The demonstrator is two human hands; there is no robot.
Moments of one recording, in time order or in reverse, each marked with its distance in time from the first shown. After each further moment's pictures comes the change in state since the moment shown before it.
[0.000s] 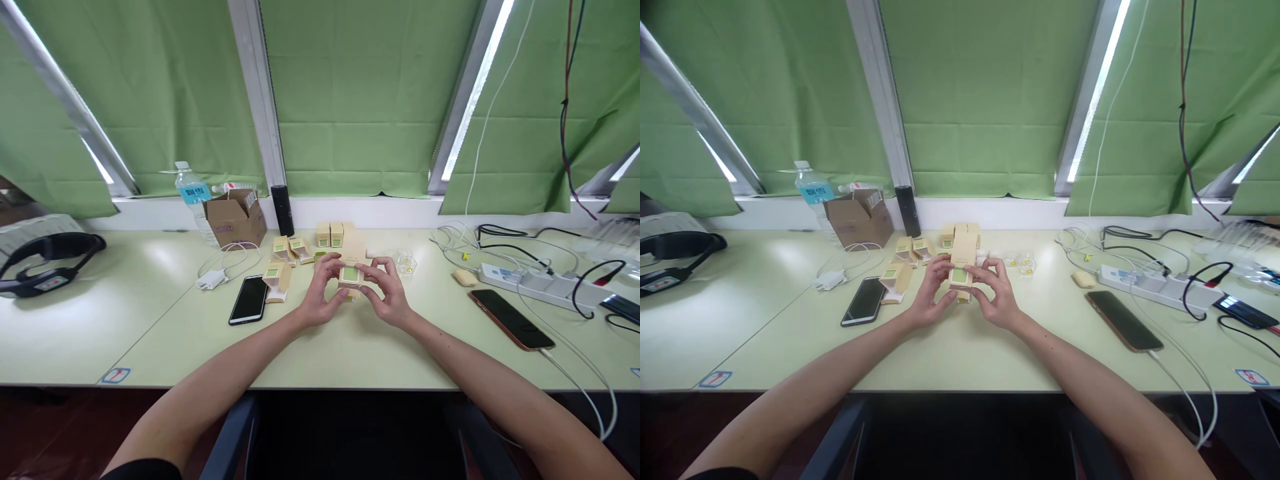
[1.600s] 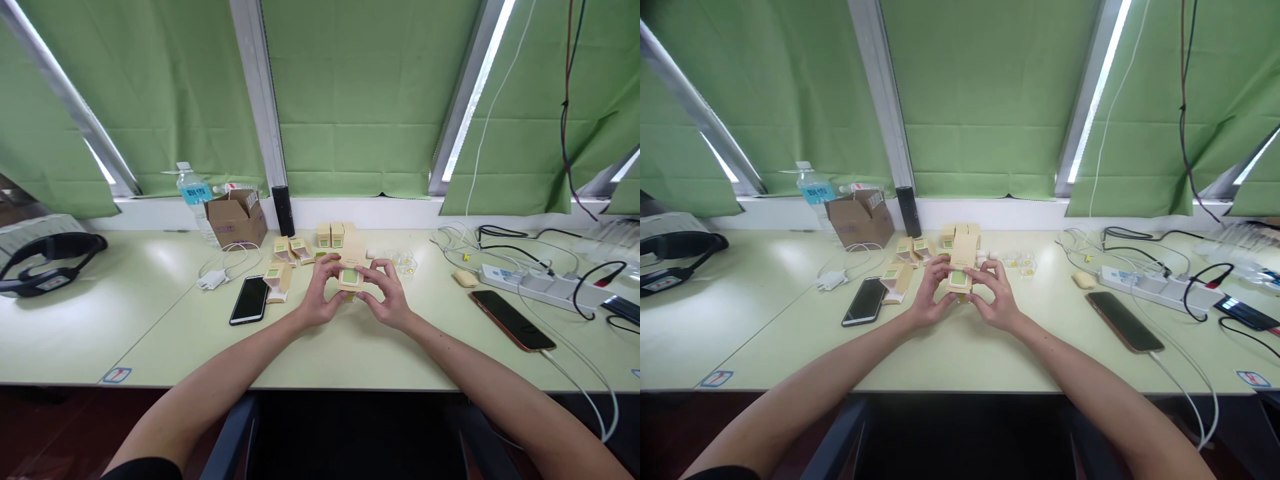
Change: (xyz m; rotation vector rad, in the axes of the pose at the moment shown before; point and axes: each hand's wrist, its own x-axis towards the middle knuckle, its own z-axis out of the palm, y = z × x) left_hand -0.002 -0.009 -0.001 0.050 0.034 0.068; right_hand -0.001 0.000 0.001 -0.029 -0.024 -0.076
